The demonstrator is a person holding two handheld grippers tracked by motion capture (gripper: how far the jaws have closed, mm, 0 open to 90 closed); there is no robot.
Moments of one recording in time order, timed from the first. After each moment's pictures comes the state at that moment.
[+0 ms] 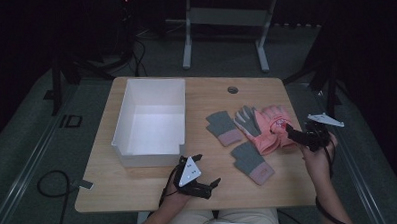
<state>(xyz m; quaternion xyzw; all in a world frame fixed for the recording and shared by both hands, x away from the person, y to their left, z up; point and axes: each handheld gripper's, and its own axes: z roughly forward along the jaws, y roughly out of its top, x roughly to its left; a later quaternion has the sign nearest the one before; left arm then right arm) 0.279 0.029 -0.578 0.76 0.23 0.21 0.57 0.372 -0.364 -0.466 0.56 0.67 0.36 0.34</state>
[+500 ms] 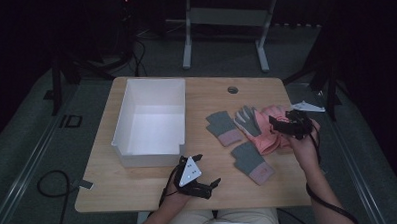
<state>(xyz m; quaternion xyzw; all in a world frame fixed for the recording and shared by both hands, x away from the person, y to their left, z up) 0.279 0.029 -0.578 0.76 0.23 0.21 0.57 0.409 -0.326 -0.459 0.50 0.72 0.38 0.29</state>
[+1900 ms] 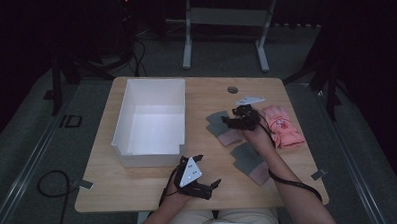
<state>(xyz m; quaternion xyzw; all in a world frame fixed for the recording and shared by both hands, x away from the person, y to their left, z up) 0.279 0.028 -0.578 0.76 0.23 0.21 0.57 0.460 -0.196 -0.494 0.38 0.82 0.38 0.21</state>
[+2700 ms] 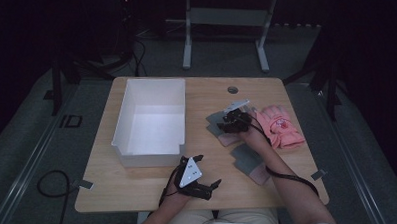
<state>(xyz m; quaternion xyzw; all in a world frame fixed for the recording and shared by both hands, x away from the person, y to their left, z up) 0.278 0.028 -0.578 0.76 0.22 0.21 0.57 0.480 -0.182 -0.528 0.30 0.88 0.32 0.18</state>
